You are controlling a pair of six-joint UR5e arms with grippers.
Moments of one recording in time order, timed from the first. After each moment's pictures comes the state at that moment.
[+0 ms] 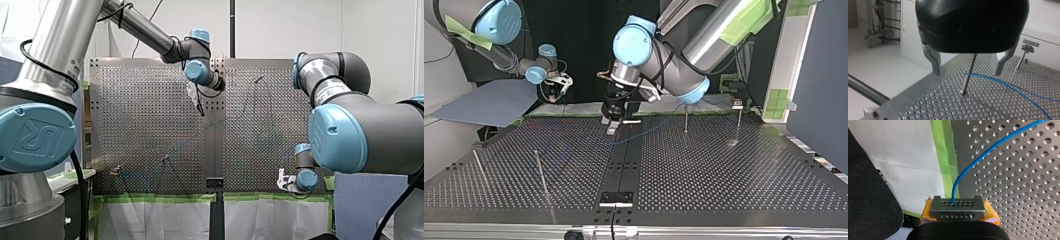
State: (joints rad) left arm -0.64 -1.87 -1.55 -2.86 -1.83 -2.07; right arm 1.73 -0.47 1.49 -0.57 1.56 1.63
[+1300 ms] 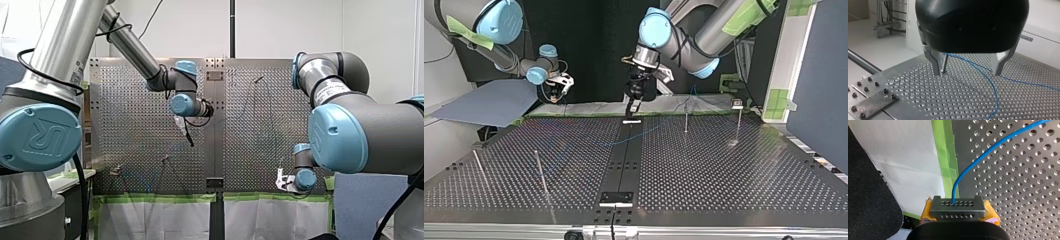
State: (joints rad) left arm -0.59 -1.87 -1.89 -2.52 -1.81 -2.14; right arm 1.74 -0.47 1.48 -0.56 1.56 1.62
